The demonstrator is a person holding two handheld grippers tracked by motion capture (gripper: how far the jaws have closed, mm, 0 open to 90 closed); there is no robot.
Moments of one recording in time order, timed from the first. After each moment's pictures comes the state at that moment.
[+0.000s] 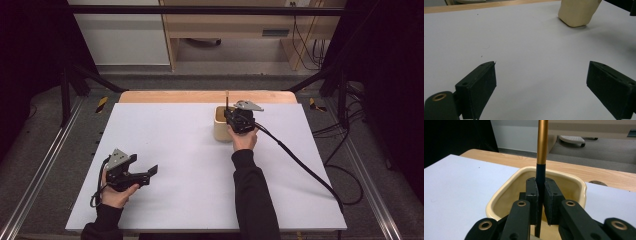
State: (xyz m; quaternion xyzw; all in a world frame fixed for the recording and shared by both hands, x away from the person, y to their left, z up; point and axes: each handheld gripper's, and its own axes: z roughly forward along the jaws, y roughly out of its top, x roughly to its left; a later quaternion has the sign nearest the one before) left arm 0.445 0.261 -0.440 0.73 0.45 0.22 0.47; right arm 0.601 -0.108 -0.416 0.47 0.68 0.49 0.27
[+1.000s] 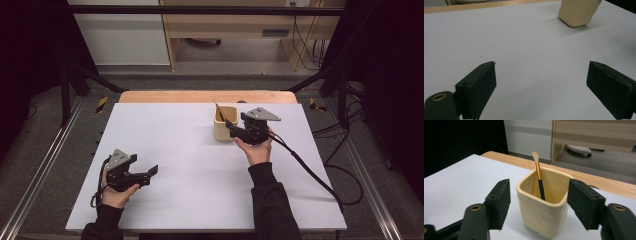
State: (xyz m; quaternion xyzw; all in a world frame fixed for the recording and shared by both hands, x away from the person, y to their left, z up) left arm 0.444 0.259 -0.439 0.73 0.45 0.22 0.47; right arm 0.536 -0.134 -0.381 0.42 0.70 0.51 0.27
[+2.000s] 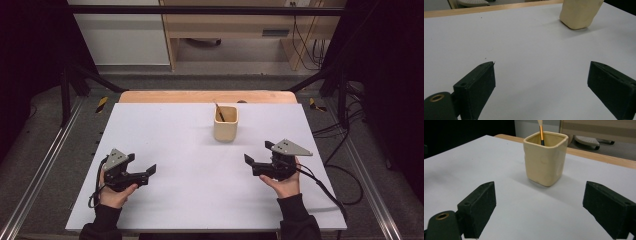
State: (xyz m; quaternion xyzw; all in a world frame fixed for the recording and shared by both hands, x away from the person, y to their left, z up) left arm 0.442 0.264 -0.435 0.73 0.45 0.23 0.47; right arm 0.453 -0.198 -0.410 0.40 0.72 0.51 0.24
